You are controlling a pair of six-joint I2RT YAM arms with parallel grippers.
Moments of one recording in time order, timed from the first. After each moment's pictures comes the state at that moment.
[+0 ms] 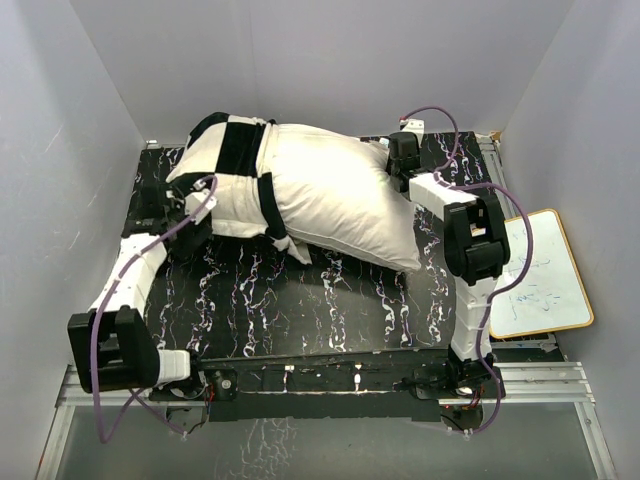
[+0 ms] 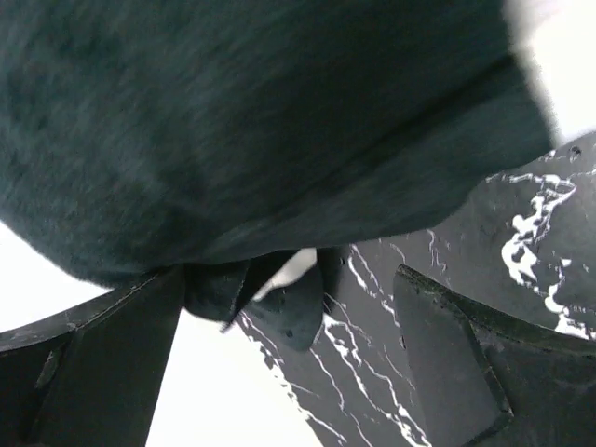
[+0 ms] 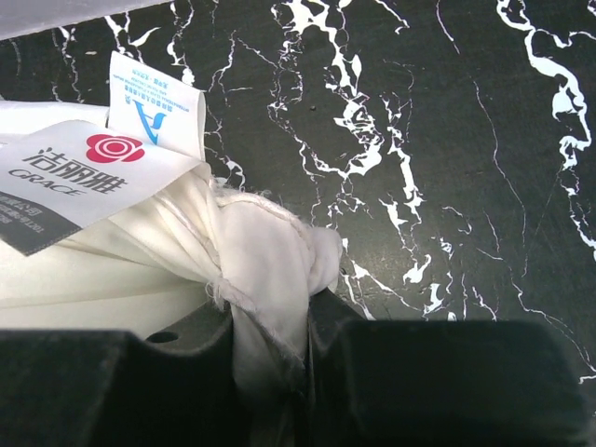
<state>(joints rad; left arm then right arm) 0.05 1.28 0.94 -0.51 -0.04 0.89 0.22 2.11 1.56 0.00 0.36 0.23</state>
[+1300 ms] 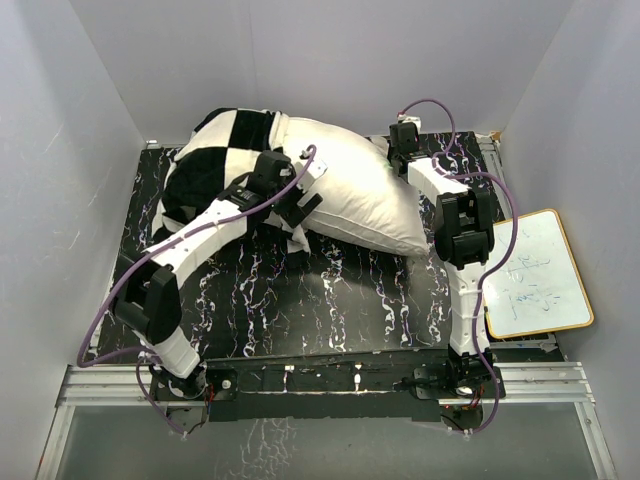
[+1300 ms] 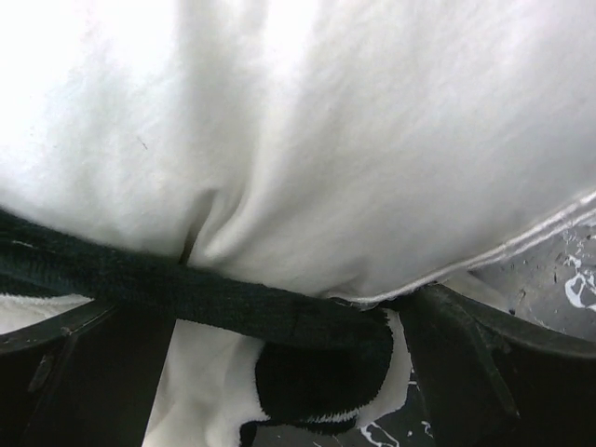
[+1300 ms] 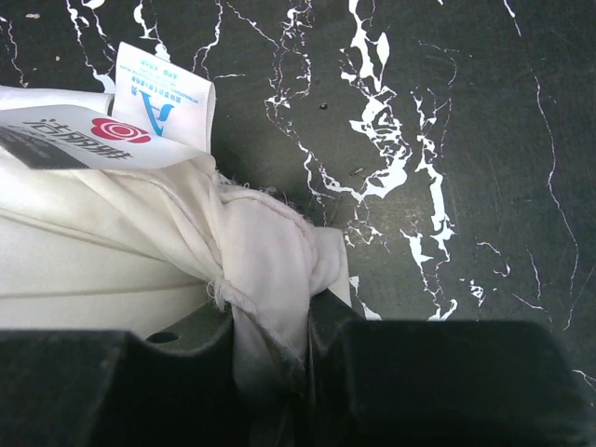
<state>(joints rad) -0.56 1.64 1.33 -0.37 -0.03 0.45 0.17 2.33 1.89 -0.27 0.24 0.24</state>
